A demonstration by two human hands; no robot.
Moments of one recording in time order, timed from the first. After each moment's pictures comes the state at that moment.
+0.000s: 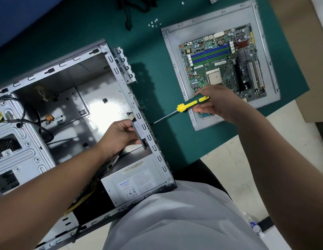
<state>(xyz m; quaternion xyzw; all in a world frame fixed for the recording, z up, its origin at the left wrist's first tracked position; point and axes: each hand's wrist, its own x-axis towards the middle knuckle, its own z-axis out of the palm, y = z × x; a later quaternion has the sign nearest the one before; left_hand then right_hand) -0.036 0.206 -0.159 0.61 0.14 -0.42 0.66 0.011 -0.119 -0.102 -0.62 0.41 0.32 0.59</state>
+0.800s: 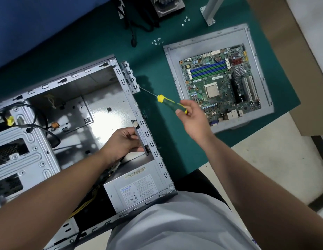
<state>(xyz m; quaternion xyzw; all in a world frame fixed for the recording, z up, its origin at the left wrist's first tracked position) -0.036 0.210 -0.169 0.61 0.13 -0.42 0.66 -0.024 -0.047 -0.141 -0.78 0.28 0.16 0.54</state>
